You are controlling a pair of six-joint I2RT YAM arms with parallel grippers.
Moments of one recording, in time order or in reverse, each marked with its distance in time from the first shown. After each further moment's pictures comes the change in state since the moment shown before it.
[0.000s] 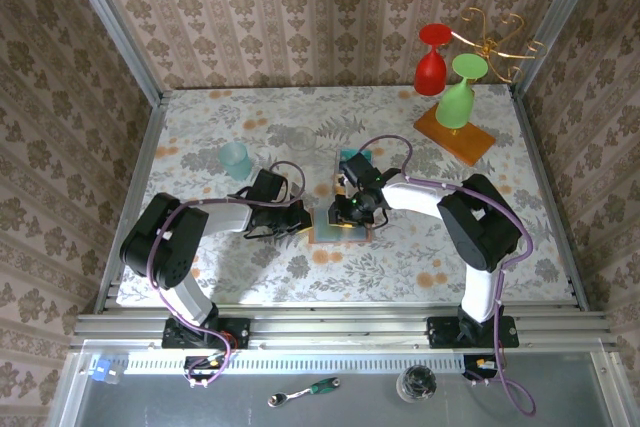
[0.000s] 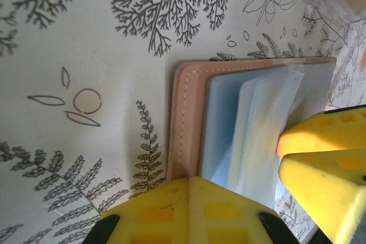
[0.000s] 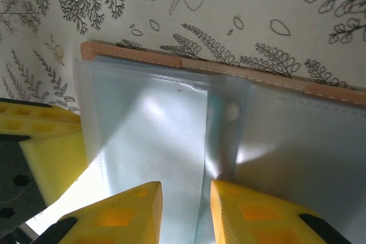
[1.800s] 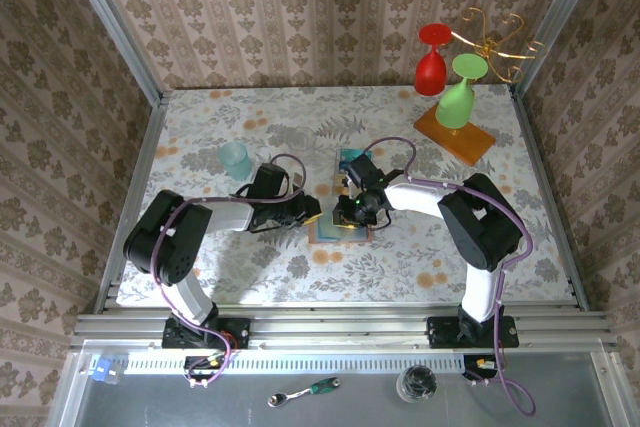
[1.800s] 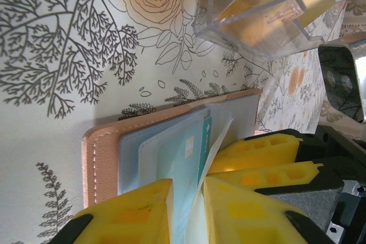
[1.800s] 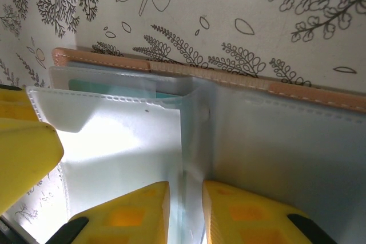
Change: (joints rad) left arm -0.003 0.027 0.005 0.206 0.075 -0.152; right arm -0.020 -0.001 -0.028 0.022 -0.006 -0.001
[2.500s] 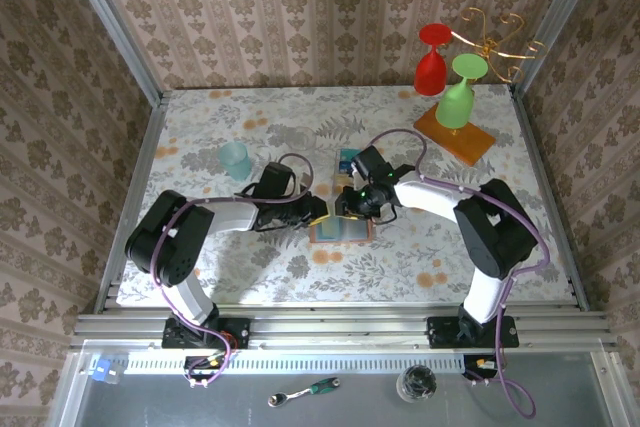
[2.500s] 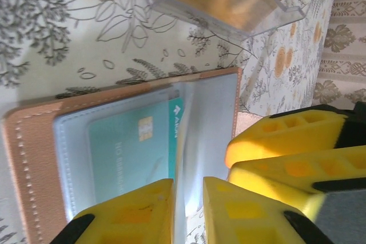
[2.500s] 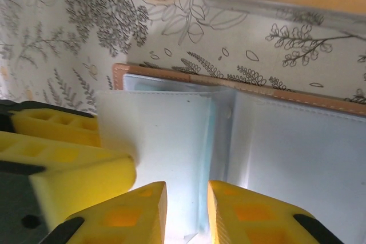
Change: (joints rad) left arm -0.048 0.000 0.036 -0.019 0.023 0.000; right arm -0.034 -0.097 -0.001 -0.011 -0.006 -0.006
